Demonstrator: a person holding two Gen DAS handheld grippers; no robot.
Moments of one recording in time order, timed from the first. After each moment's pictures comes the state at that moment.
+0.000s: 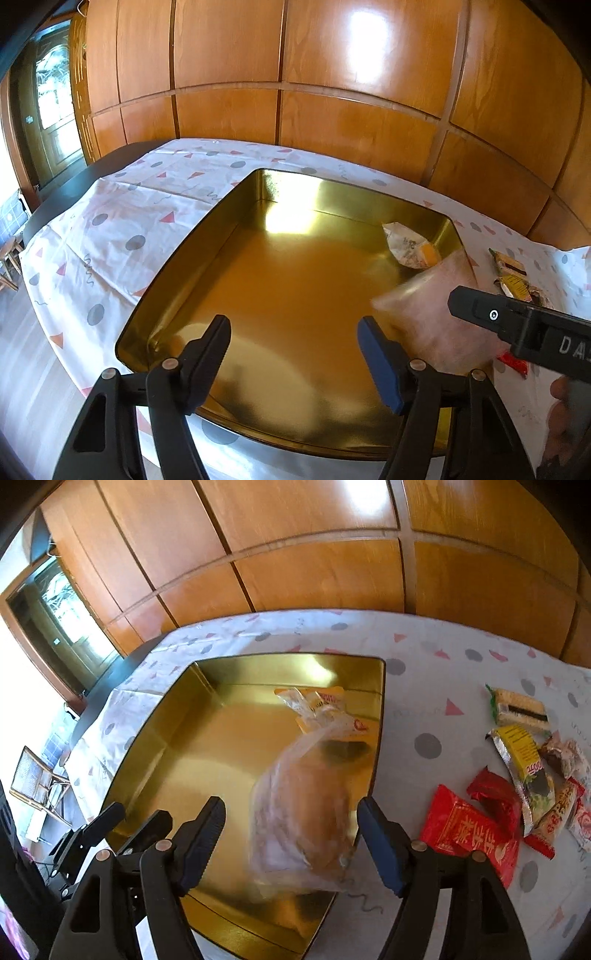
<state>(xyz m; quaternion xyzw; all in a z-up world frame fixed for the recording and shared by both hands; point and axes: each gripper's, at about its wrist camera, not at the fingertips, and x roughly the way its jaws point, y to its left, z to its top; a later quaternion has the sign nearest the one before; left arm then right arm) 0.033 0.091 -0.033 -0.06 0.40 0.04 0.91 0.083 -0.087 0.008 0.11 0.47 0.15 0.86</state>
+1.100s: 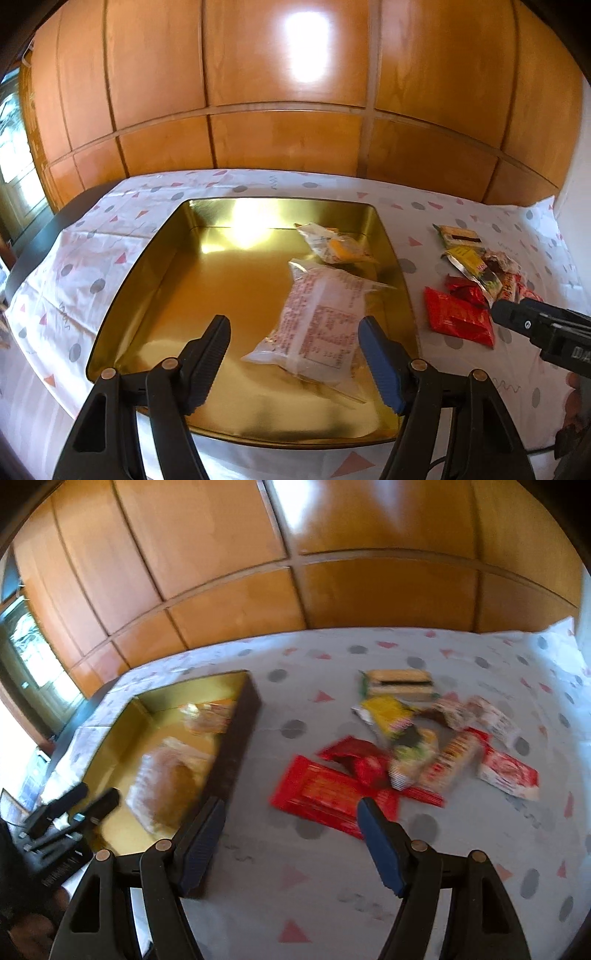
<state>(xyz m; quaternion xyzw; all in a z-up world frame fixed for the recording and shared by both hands) 0.024 0.024 -0.010 0.01 0.39 -0.05 0.92 0.014 -0.208 -0.002 0.14 0.45 0.03 0.88</state>
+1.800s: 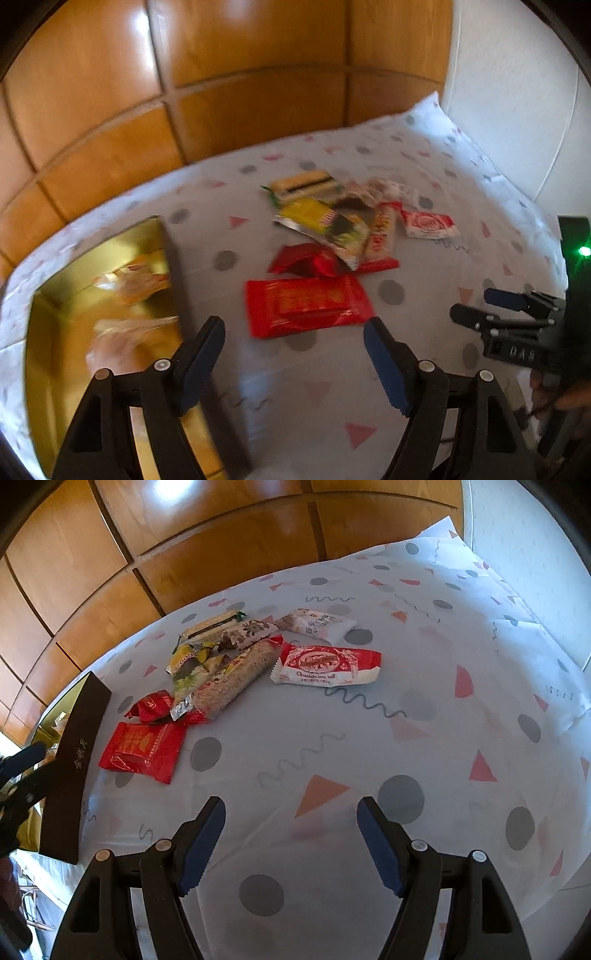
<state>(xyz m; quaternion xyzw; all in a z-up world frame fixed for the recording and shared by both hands) 0.044 -0.135 -0.017 0.15 0.44 -0.27 0.84 -0.056 -0.327 -0.063 0.21 0.49 -0.11 0.84</state>
